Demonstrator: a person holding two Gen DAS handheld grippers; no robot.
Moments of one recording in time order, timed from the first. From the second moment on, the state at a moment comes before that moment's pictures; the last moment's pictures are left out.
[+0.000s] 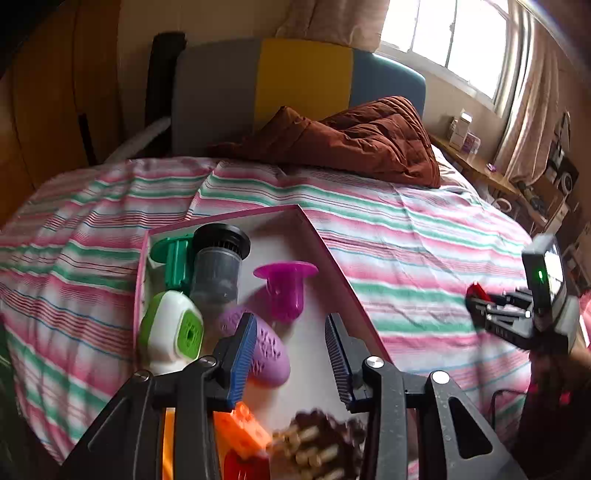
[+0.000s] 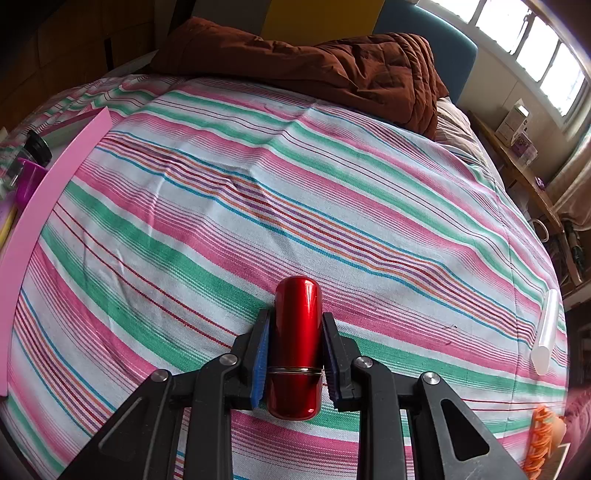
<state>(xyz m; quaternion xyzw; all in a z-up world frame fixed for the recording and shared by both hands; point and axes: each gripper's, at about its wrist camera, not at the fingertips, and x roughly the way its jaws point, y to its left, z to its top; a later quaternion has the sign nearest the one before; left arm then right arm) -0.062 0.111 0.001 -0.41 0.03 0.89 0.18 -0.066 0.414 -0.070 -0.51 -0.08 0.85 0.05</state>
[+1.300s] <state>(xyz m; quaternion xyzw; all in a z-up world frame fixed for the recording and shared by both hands) -0.035 0.069 0.004 -0.40 0.03 0.91 0.10 -0.068 0.414 -0.067 -0.54 -0.06 0.84 0.06</state>
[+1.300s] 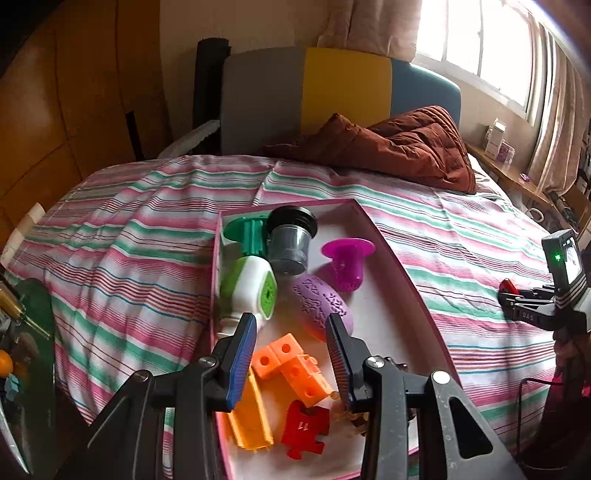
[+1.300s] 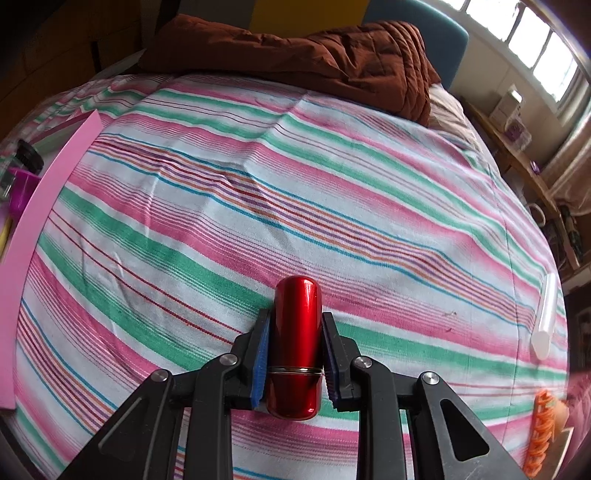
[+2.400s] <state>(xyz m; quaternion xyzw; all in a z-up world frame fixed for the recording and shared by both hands) -0.033 0.019 -0.004 -0.41 0.00 0.91 0.06 -0.073 0.218 -0.014 -0.48 0.02 0.87 -0.11</state>
